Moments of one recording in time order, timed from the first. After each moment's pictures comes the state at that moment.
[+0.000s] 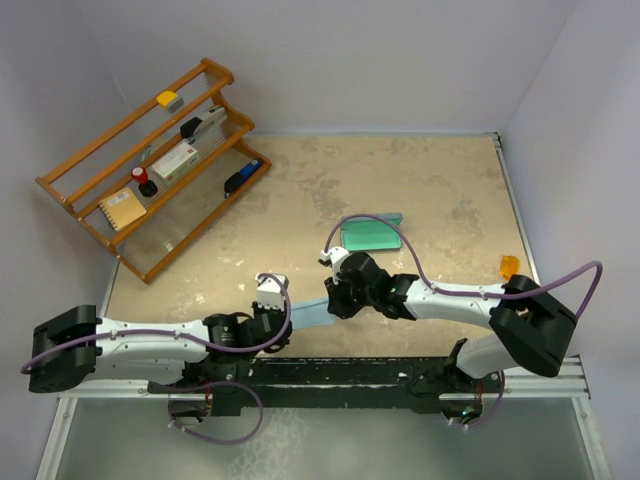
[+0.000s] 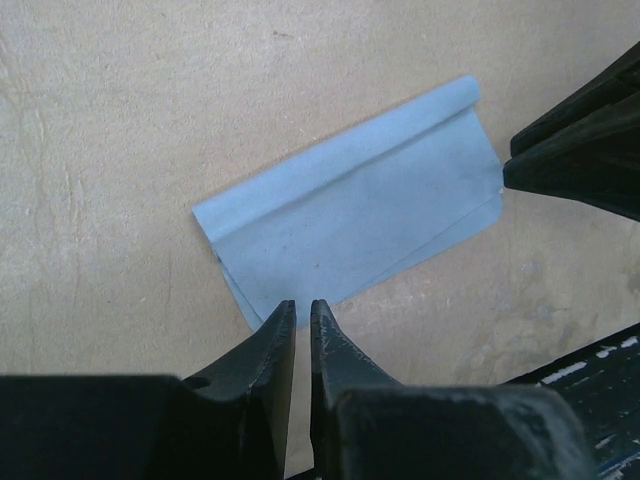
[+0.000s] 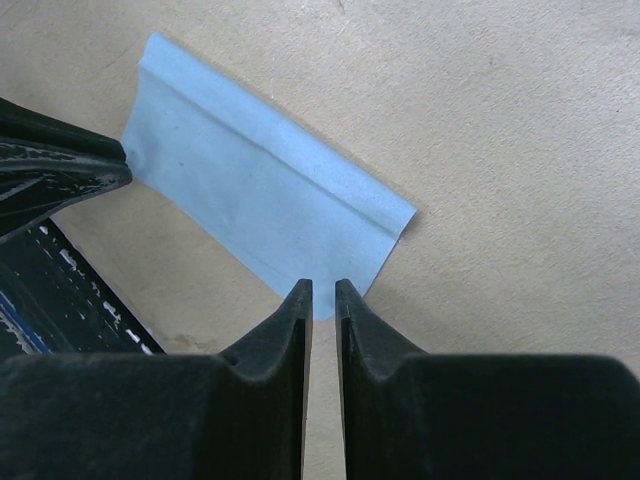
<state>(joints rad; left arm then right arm) -1.30 1.02 0.35 -0.19 -0.58 -0.97 0.96 1.41 0.63 -0.04 -0.10 0.31</state>
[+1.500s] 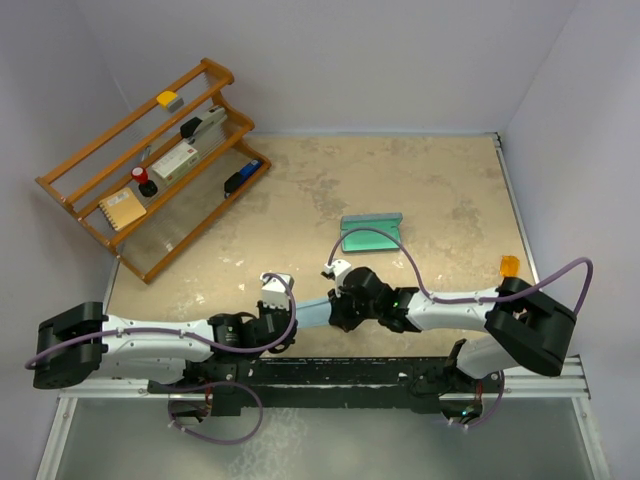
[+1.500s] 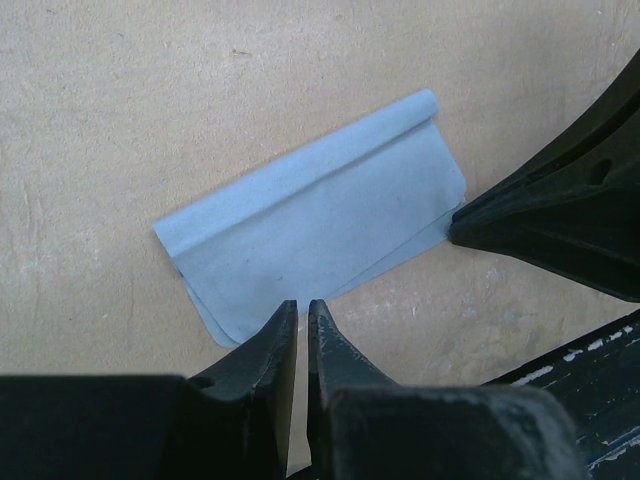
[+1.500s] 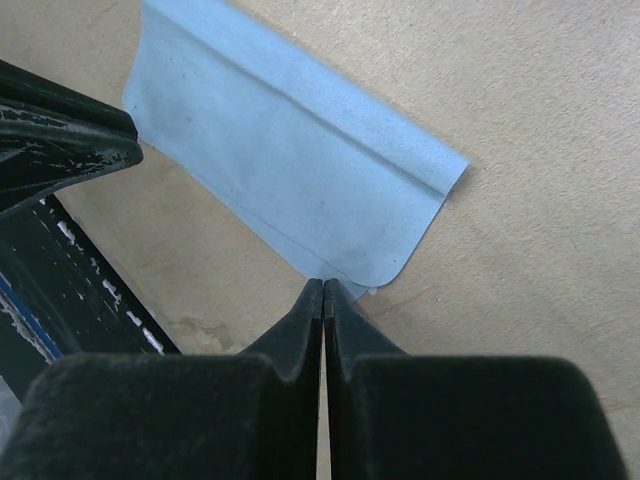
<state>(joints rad) -1.32 1.08 0.37 -0.14 -0.59 -0.96 1.02 1.41 0.51 0.10 -0.10 0.39</state>
